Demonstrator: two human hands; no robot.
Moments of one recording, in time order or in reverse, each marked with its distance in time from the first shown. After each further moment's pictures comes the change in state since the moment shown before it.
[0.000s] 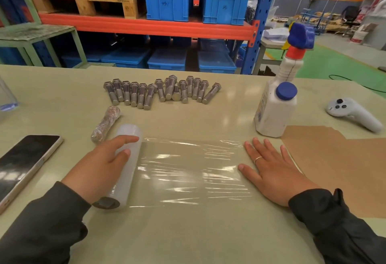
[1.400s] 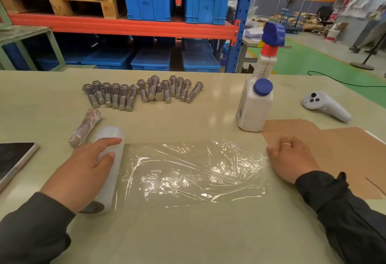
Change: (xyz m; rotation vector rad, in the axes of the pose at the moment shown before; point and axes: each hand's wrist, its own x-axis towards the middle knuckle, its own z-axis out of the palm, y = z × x) left_hand -0.002 0.000 0.008 0.072 0.056 -0.002; right_hand -0.006 0.053 -0.010 0.179 0.117 0.535
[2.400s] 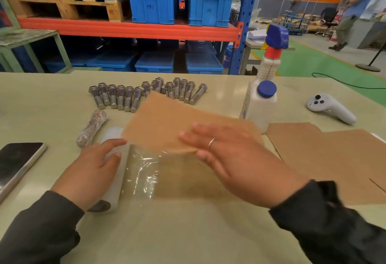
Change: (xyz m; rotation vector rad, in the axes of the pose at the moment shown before) left_hand 0.002 0.000 0.000 -0.023 -0.020 0.060; right_hand -0.098 -0.096 -0.052 0.037 0.058 -1.005
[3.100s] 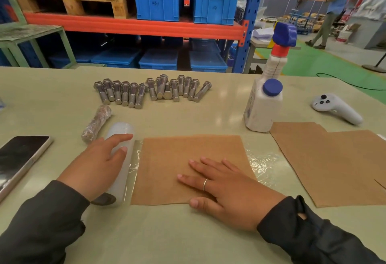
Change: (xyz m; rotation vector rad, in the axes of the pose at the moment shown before) left_hand 0.001 0.001 -0.003 0.101 -0.071 -0.024; right_hand -0.009 0.014 0.067 0.026 -0.370 -0.013
